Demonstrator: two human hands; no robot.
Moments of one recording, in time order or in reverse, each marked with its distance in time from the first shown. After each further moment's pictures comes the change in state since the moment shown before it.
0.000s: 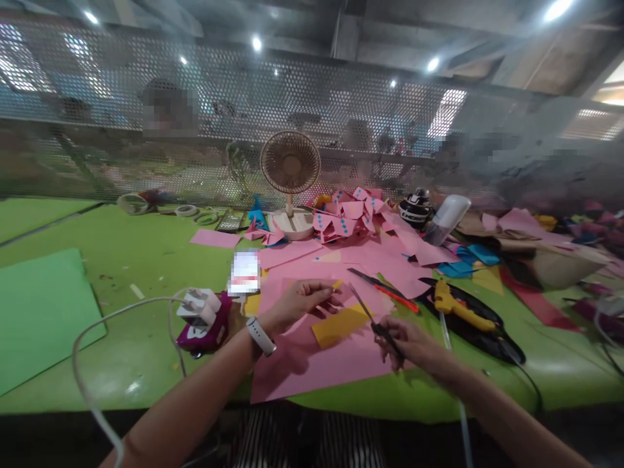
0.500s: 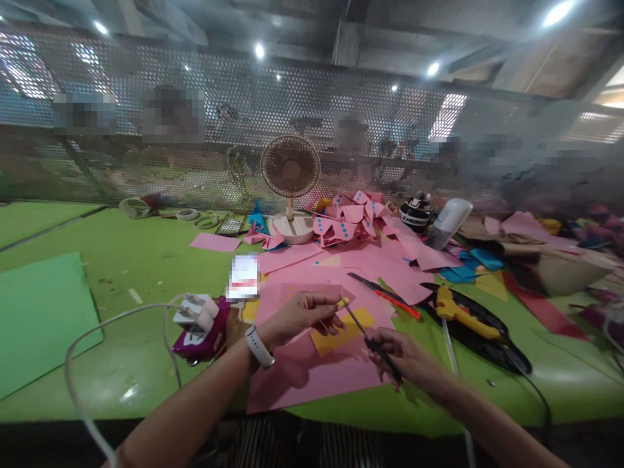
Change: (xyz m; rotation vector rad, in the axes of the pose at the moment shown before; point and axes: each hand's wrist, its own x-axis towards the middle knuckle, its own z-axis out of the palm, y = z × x) left_hand -0.003 0.001 0.010 -0.030 -0.033 -0.064; right_hand 0.005 0.007 0.011 0.032 -0.061 -0.051
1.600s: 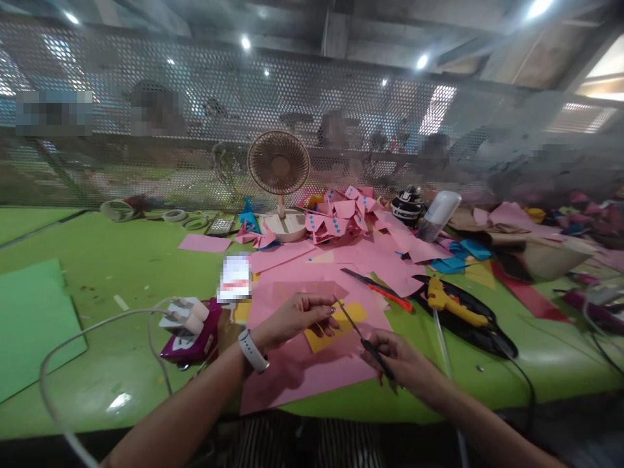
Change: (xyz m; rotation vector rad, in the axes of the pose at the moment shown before) left_hand 0.000 -0.002 0.003 0.029 -0.038 -0.017; right_hand -0.008 0.004 0.011 0.104 0.110 -0.032
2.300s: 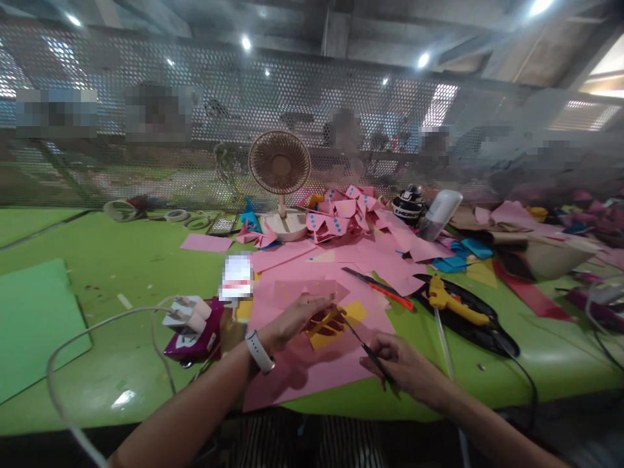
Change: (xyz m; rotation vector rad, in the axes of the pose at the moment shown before) left_hand 0.000 -0.001 0.008 -0.129 -0.026 -0.055; right_hand -0.004 0.003 0.001 -0.119 0.026 0.038
